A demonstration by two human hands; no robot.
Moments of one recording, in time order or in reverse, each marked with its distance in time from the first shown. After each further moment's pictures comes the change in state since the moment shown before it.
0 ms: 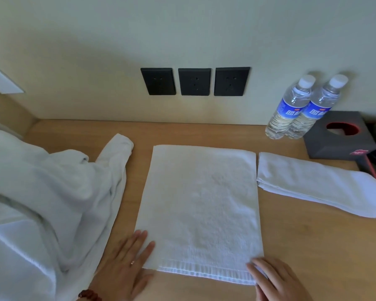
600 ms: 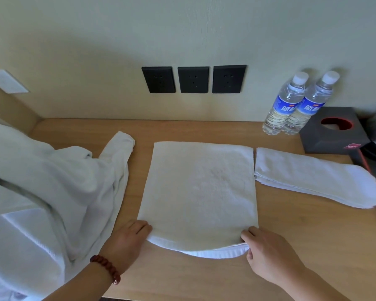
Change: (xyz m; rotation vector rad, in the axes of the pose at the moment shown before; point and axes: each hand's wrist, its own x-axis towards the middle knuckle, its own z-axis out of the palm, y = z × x) left_hand 0.042 -0.015 -0.026 -0.117 0.184 -0.011; right_hand 0.069 0.004 -0.033 0.119 -0.382 0.164
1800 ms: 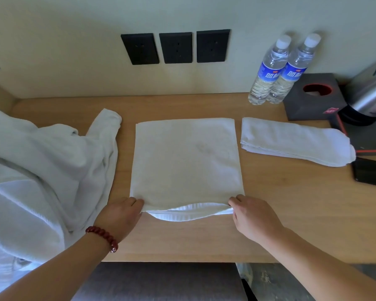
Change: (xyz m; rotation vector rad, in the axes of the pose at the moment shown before) left_hand 0.005 0.019 -0.028 0.152 -0.220 -0.088; right_hand -0.005 -0.026 -0.016 -0.034 -0.223 0.174
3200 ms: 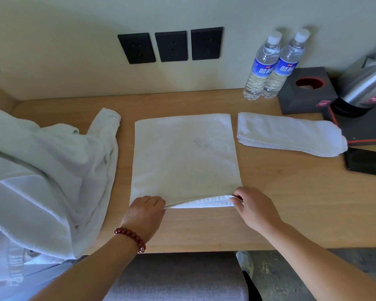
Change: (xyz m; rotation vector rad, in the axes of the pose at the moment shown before) left_hand 0.006 0.060 -0.004 -0.081 -0.046 -0.015; right_hand -0.007 0.008 0.009 0.327 0.066 0.249
